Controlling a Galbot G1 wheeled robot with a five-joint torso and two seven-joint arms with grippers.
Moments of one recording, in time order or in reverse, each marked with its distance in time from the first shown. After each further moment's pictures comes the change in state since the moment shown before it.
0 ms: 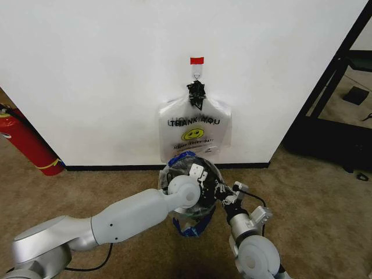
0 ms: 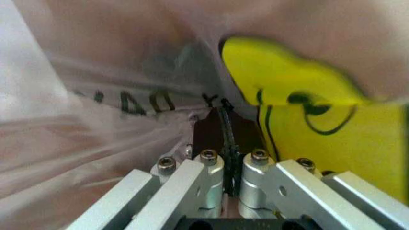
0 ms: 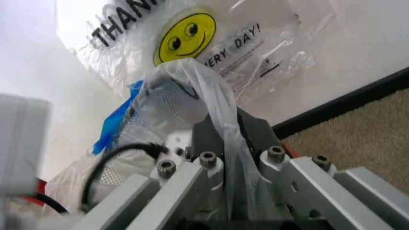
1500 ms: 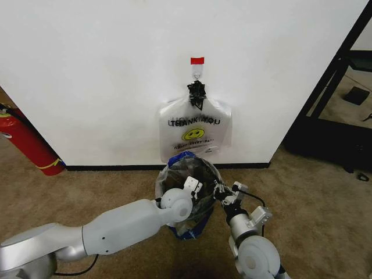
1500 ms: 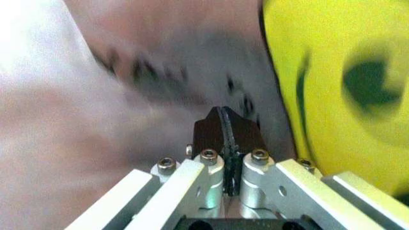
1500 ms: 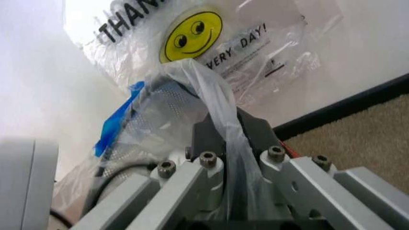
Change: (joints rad) left arm 0.027 0.055 0.028 -0.017 0.104 -0.075 0.089; right arm -0.011 0.004 -0.007 -0.002 -0.040 0.006 -0.021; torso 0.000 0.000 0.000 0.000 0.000
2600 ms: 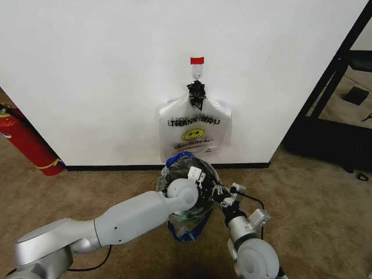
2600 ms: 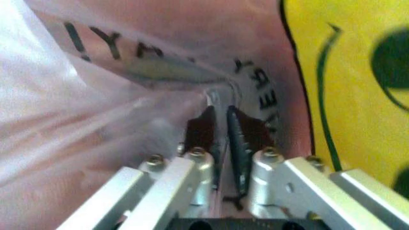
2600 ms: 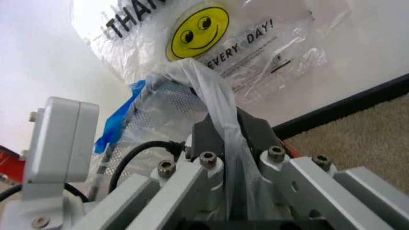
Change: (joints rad) left arm -0.007 -0.036 -0.035 0.040 -0.039 0.090 0.001; right arm -0.008 -0.003 -0.007 0.008 0.000 0.002 -0.007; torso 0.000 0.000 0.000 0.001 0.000
